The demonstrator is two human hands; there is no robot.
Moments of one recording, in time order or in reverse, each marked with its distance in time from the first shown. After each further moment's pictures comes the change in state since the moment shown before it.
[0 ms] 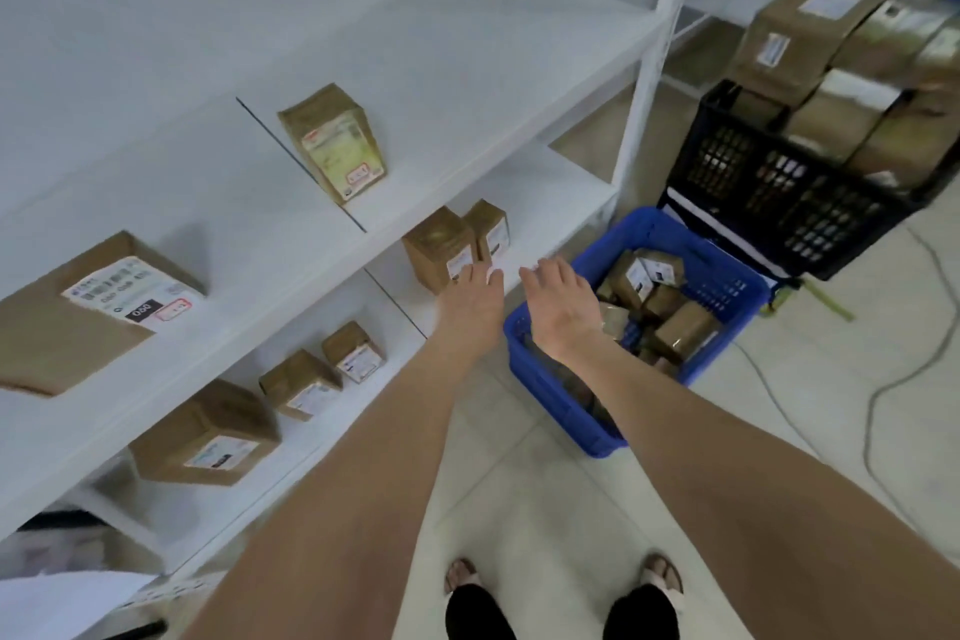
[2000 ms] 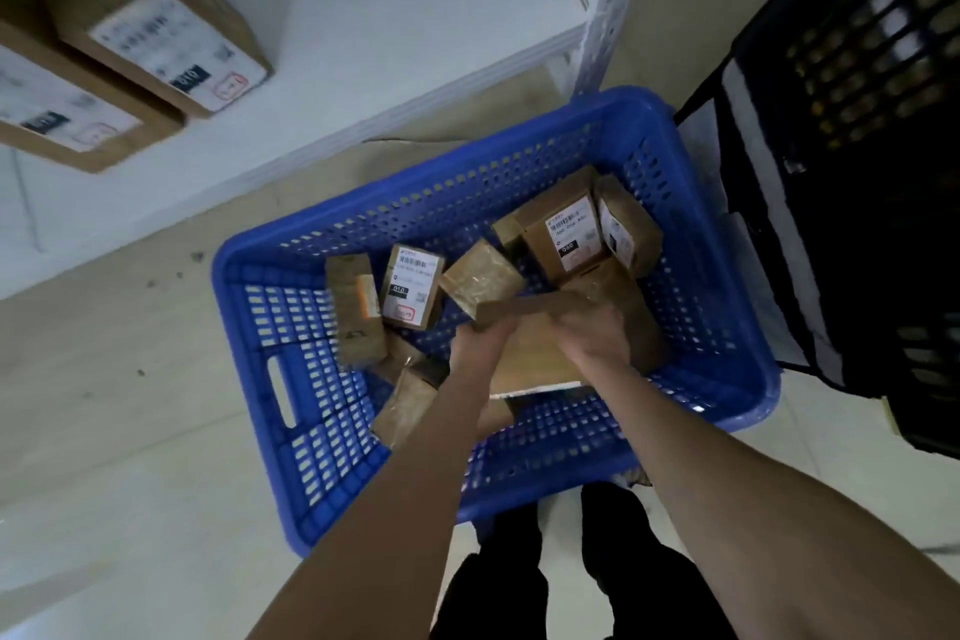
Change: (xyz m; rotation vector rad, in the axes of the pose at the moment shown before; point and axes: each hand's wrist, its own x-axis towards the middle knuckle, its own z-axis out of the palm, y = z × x) left_hand 0.411 0.360 0.455 -1.615 -0.280 -1.408; right_hand 0.297 0.488 0.442 0.567 -0.637 0.568
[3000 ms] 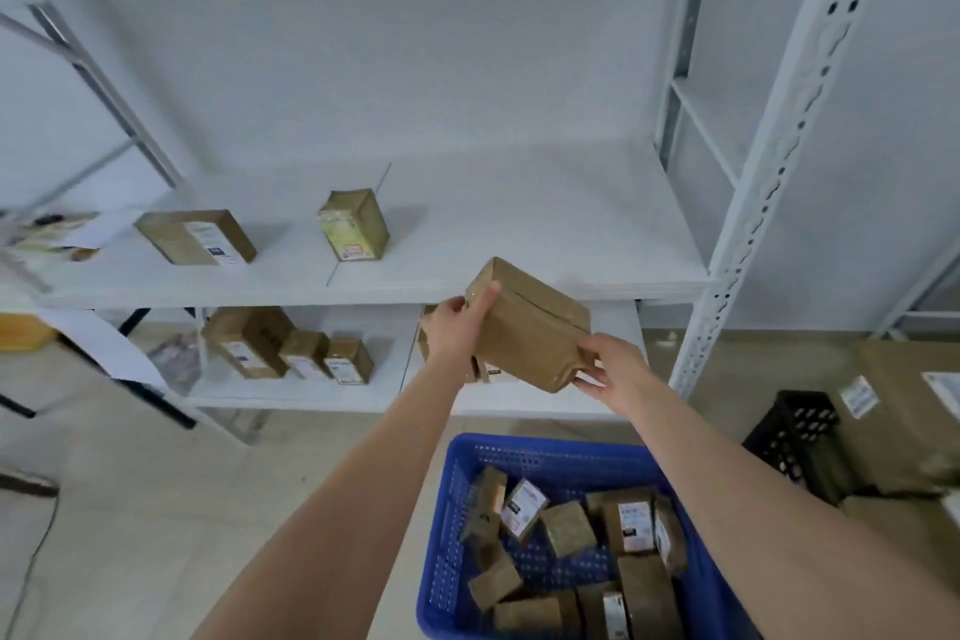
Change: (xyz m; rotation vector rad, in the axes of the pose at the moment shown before) left_hand -0.555 0.244 -0.269 -0.391 0.444 0.692; right_hand -0.471 -0.236 -0.288 0.769 -0.506 -0.422
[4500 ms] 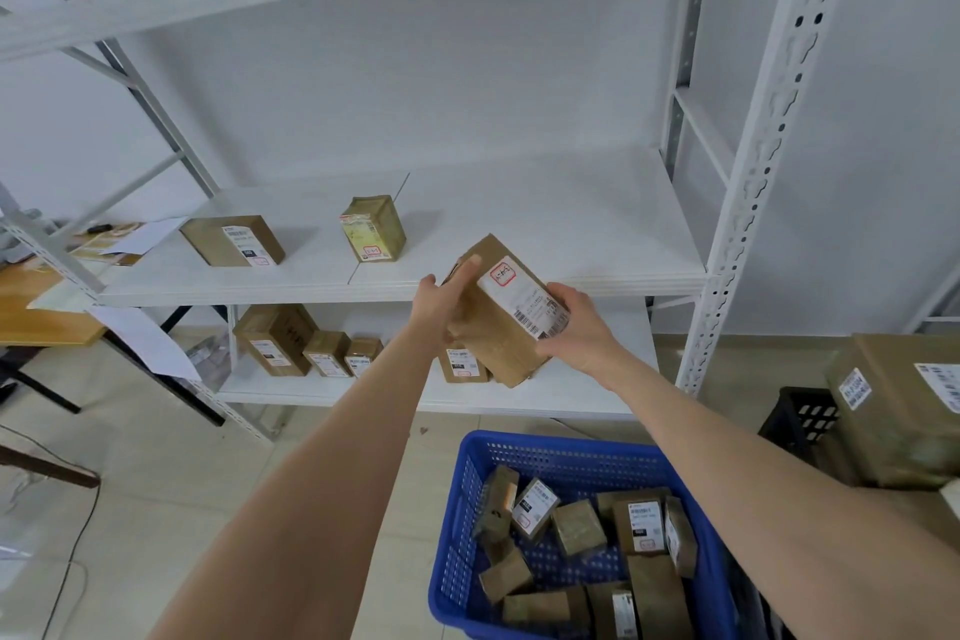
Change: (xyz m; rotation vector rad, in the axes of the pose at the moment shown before) left_hand -0.030 0.035 -0.030 0.002 -0.007 -0.093; right_hand -0.068 -0.015 0.022 -0.777 -0.257 -0.570
